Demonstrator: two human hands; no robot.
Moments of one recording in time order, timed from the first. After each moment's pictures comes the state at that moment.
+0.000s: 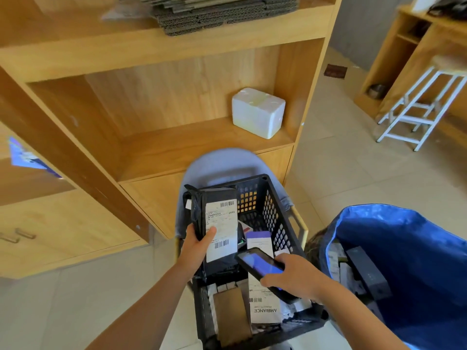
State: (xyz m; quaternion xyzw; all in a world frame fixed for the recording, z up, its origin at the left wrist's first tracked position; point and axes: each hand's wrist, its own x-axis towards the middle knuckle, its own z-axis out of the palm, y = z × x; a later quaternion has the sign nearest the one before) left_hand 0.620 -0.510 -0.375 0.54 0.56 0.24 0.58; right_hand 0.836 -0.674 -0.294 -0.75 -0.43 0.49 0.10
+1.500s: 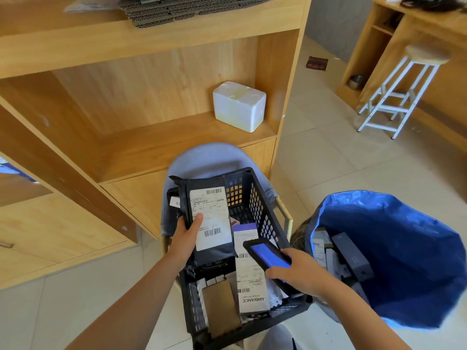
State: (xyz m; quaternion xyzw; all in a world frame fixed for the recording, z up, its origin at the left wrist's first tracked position) left_hand 0.649 -0.514 -0.352 0.51 0.58 0.23 0.59; right_hand 0.856 -0.713 -0.293 -0.78 -0.37 0.48 0.16
